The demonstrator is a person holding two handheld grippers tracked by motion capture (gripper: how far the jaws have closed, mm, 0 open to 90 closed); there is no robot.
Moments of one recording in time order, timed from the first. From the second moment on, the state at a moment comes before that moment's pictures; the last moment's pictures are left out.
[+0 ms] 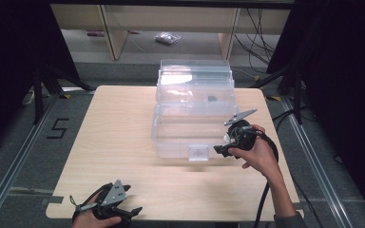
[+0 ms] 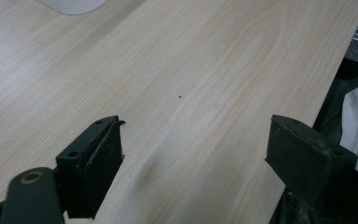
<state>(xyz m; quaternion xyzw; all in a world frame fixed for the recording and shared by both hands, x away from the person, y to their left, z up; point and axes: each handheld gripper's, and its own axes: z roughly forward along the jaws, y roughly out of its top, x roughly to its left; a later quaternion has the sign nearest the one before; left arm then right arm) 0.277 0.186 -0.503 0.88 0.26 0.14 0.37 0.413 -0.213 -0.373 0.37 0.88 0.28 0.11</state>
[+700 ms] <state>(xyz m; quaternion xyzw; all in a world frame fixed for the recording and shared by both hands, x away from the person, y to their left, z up) 0.276 0.185 -0.503 0.88 0.26 0.14 0.38 0.385 -0.215 -0.379 0.35 0.88 0.30 0.13</state>
